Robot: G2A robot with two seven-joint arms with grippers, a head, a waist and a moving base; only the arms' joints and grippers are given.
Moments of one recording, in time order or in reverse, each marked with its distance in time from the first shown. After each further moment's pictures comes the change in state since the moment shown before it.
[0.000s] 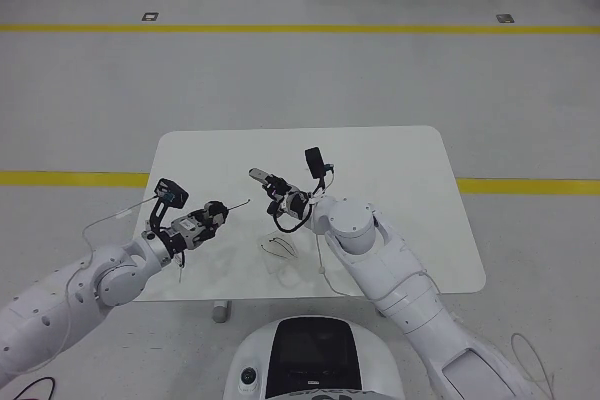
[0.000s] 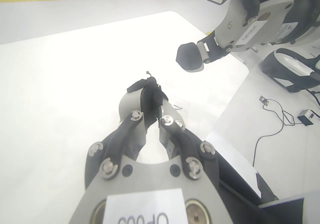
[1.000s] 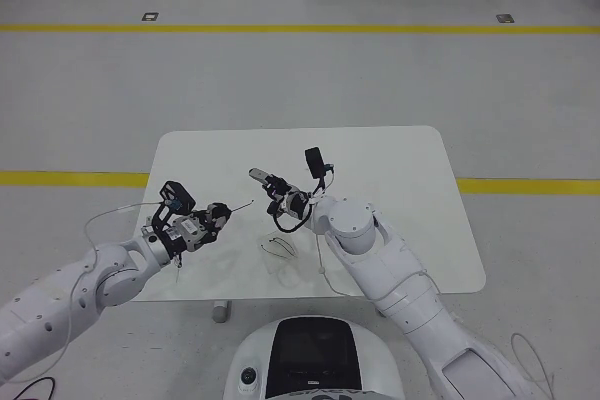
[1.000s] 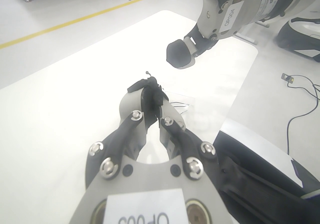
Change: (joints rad) left arm -0.013 0.013 0.009 -0.017 0.222 0.000 0.079; right arm 0.000 0.000 0.000 0.000 0.000 0.000 0.000
